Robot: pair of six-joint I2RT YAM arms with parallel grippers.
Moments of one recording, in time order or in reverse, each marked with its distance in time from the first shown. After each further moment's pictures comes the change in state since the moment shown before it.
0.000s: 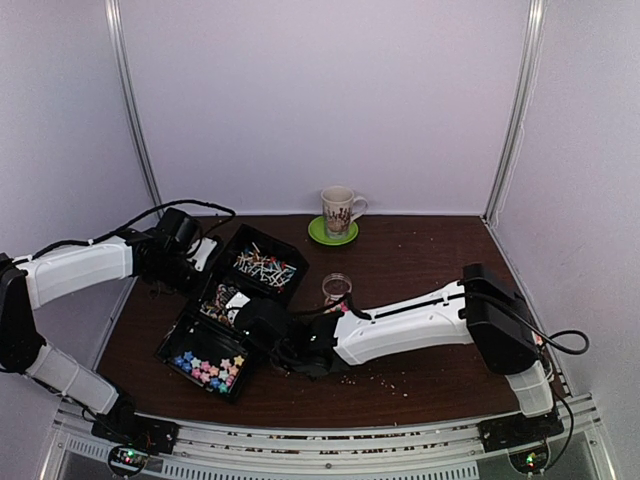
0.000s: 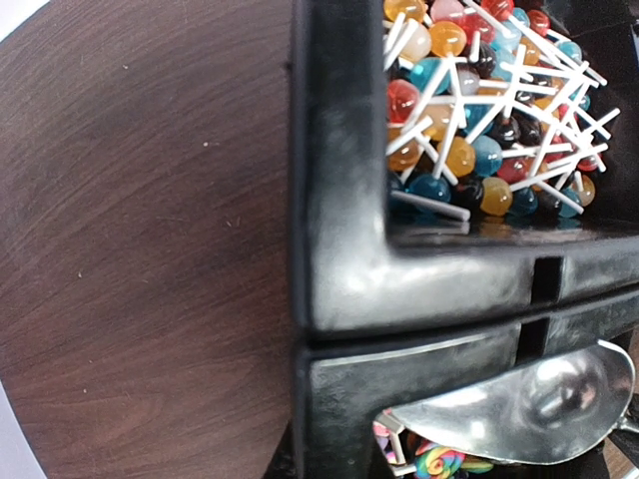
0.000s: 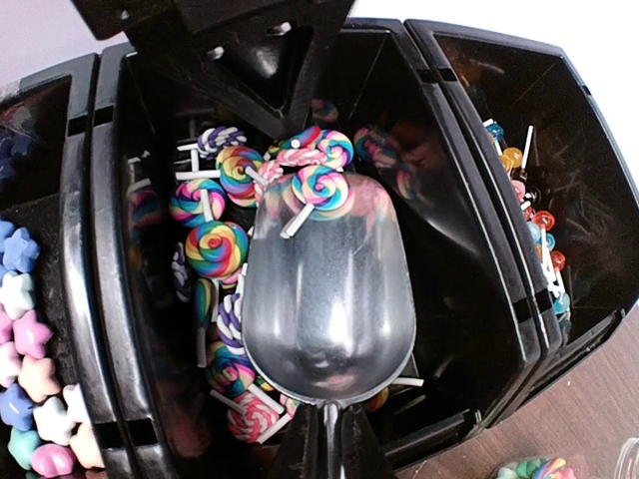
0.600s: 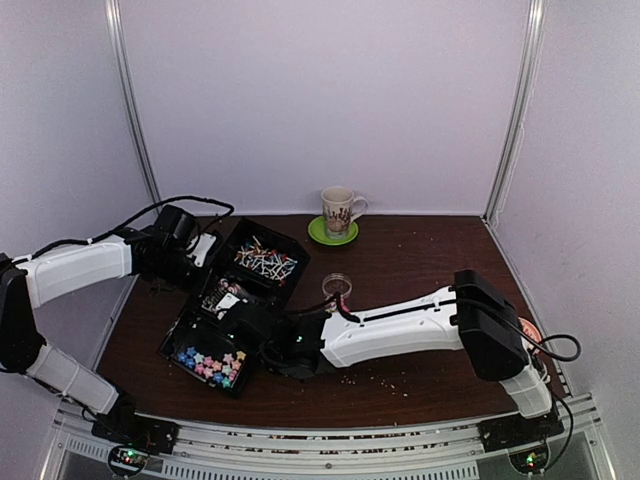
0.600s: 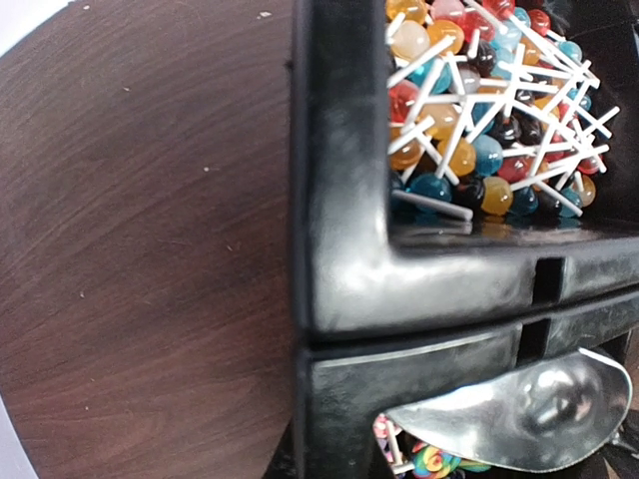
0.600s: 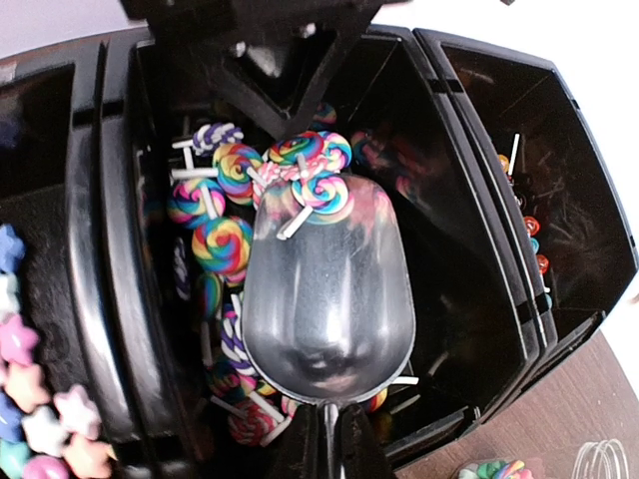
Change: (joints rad) left arm 0.018 0.000 0.004 0.039 0.024 0.008; right arm 0.022 0.064 0.135 -0.110 0.138 -0.054
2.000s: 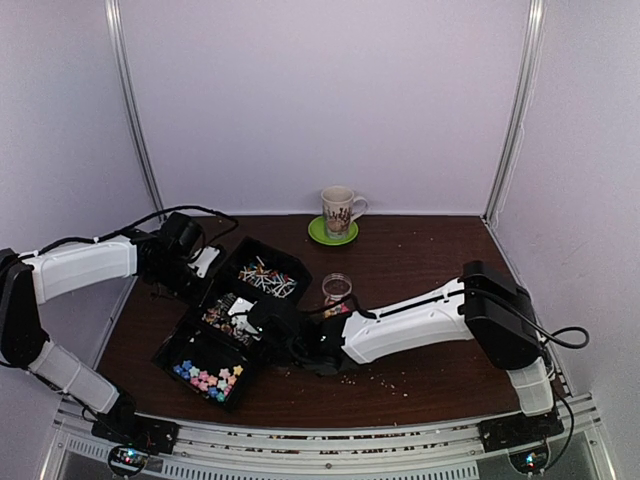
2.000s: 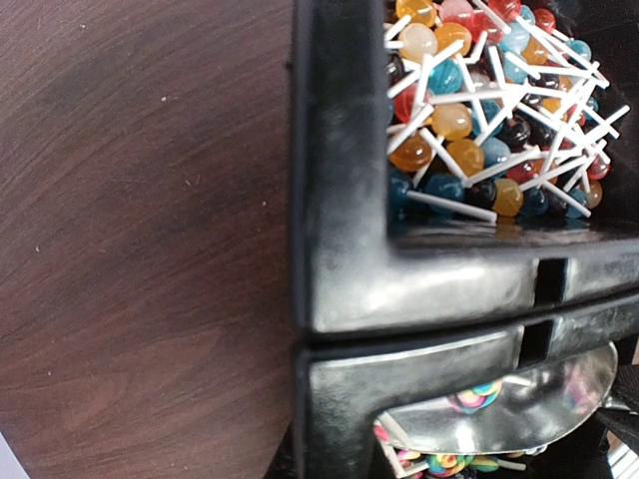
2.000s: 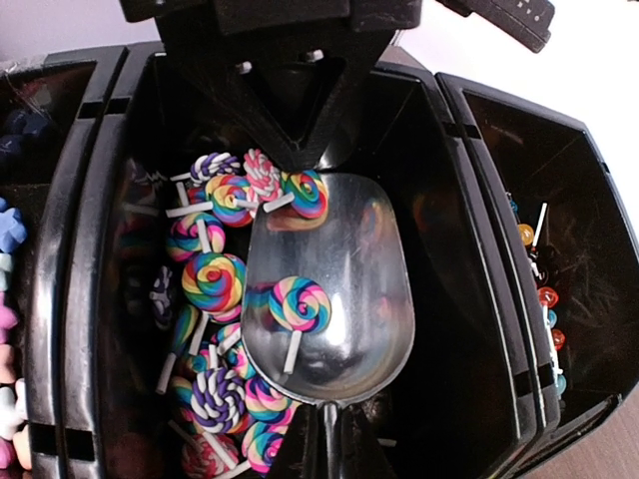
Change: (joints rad) left arm -0.010 0.035 0.004 -0.105 0.029 -0.007; right arm -0.052 -0.087 -0.245 0.278 -0.269 -0.101
